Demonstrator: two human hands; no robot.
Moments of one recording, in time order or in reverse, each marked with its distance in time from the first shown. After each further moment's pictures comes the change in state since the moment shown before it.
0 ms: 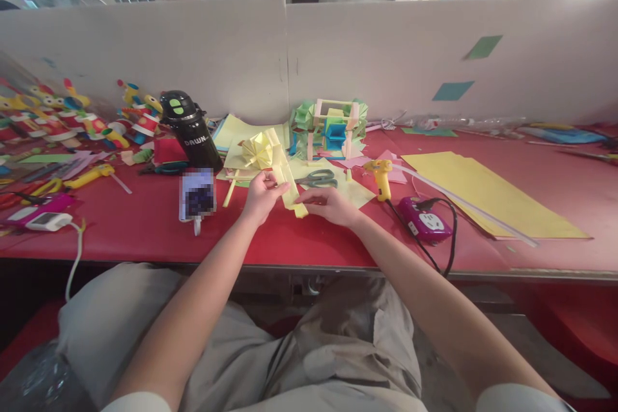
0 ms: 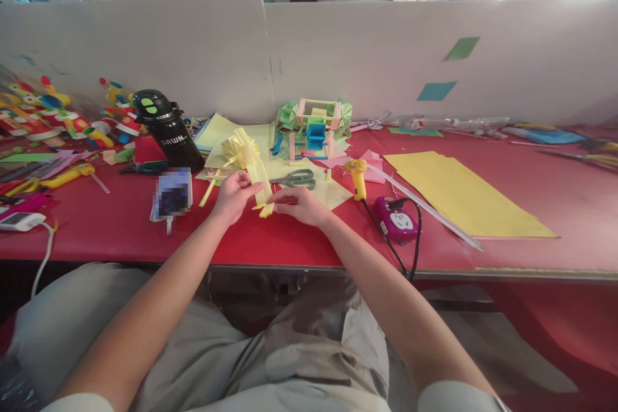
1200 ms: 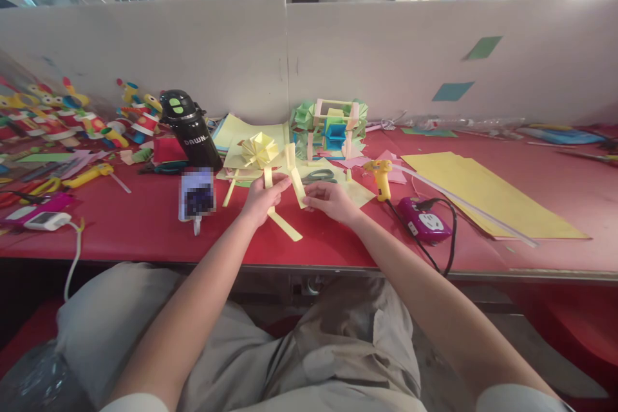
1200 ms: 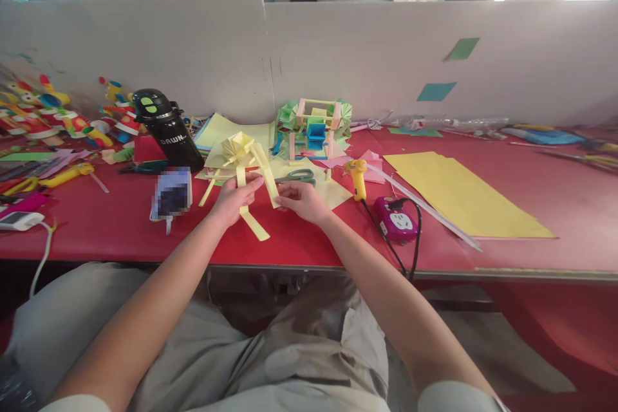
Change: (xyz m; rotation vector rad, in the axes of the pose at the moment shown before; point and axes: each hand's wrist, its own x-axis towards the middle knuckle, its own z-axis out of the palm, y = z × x) left_hand -0.007 0.015 0.005 -0.044 -0.069 -0.115; right_hand 0.002 -0.001 0.002 0.146 0.180 0.131
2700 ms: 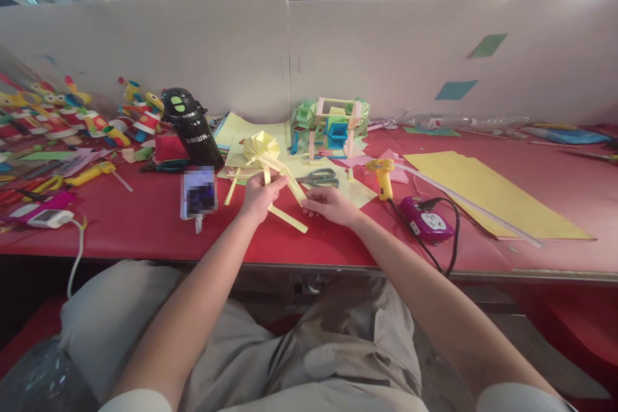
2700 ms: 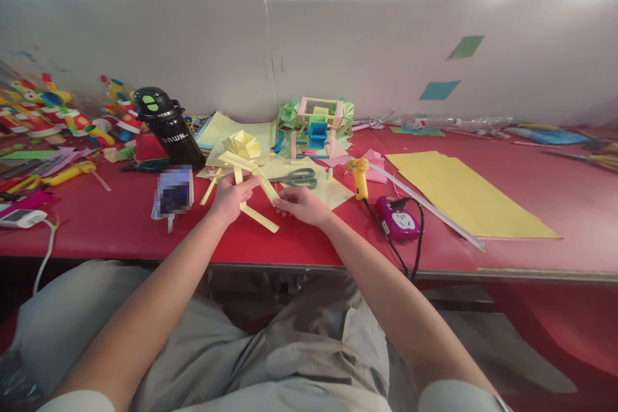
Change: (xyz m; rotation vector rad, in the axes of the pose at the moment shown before) left_hand 0.004 -0.002 -0.003 -0.024 0.096 0.087; right_hand -0.005 -0.006 0.002 -0.137 -0.171 -0.018
